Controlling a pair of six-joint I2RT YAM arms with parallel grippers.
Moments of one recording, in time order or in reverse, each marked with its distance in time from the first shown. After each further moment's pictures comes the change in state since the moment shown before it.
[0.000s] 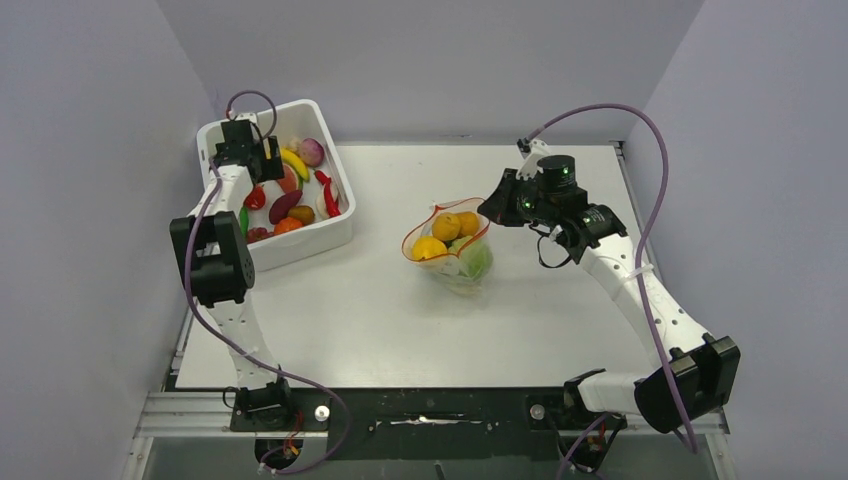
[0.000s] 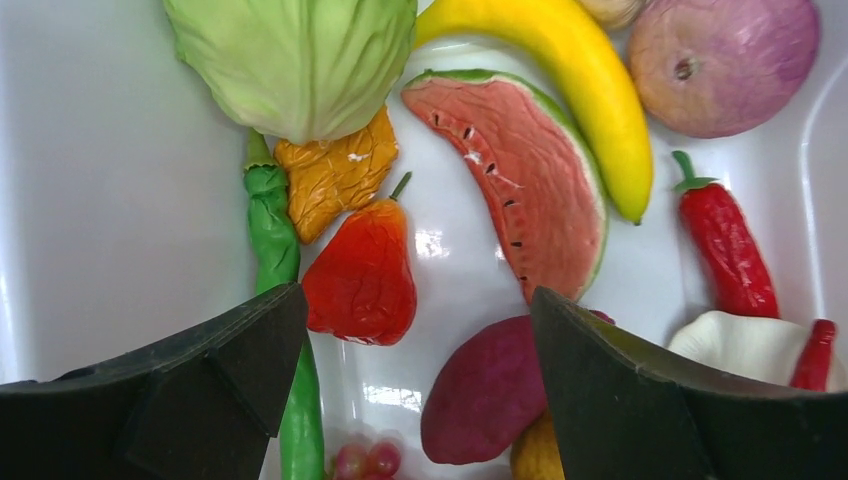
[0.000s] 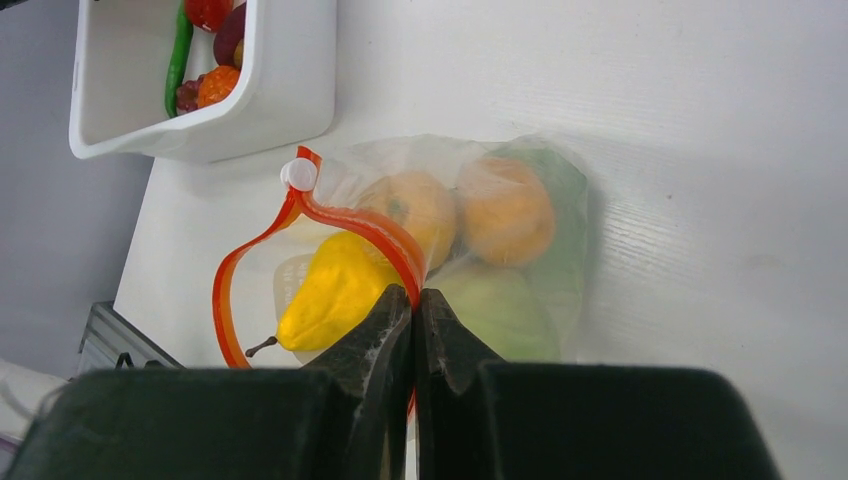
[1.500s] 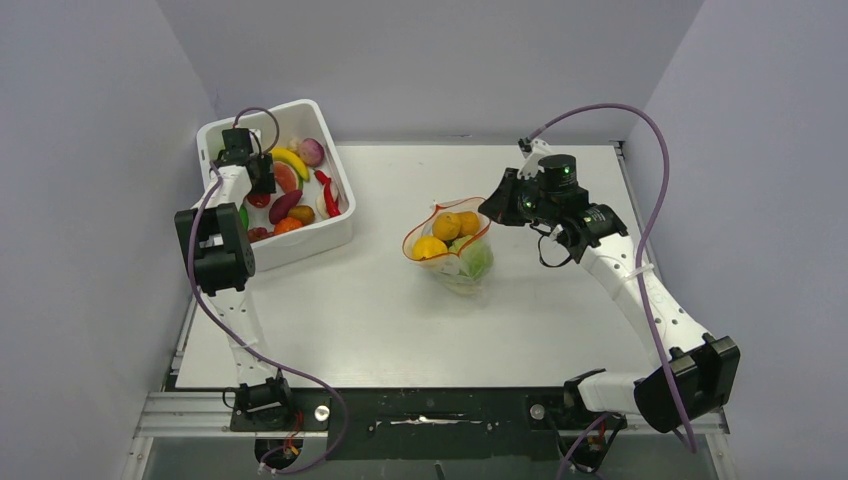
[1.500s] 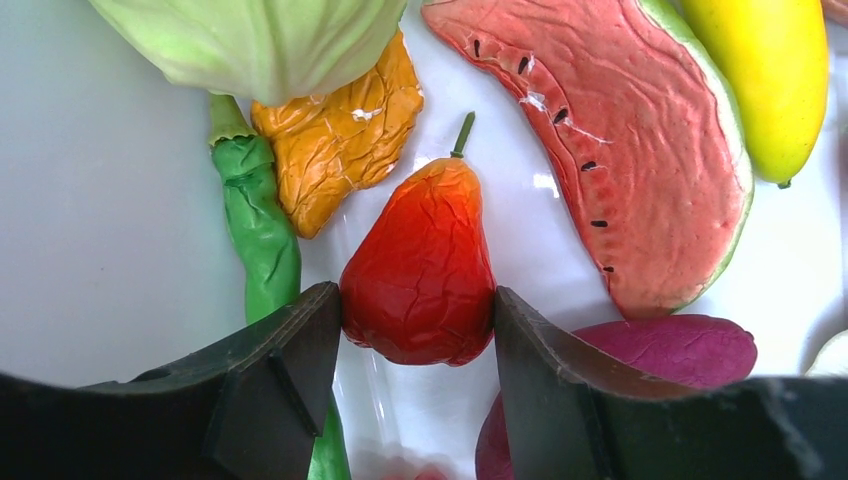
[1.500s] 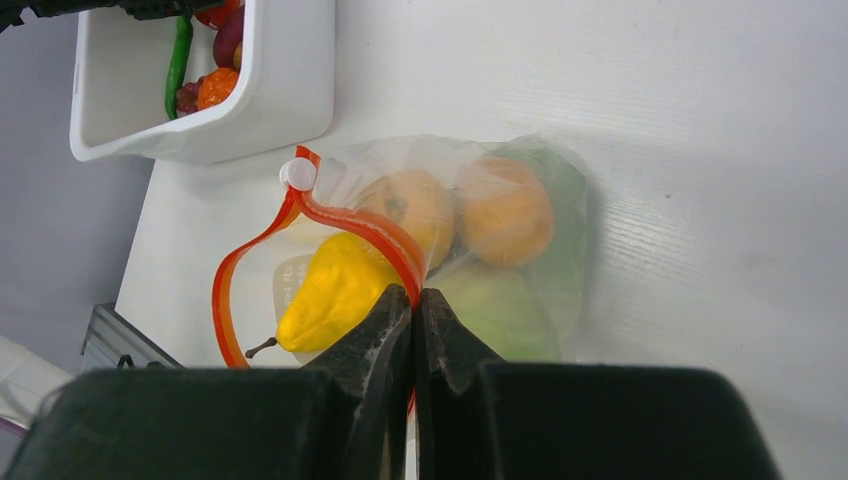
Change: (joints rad) left arm 0.043 0.165 0.107 -0.119 0.023 0.101; right arm -0.010 0.002 0.000 0.000 -0.005 0.002
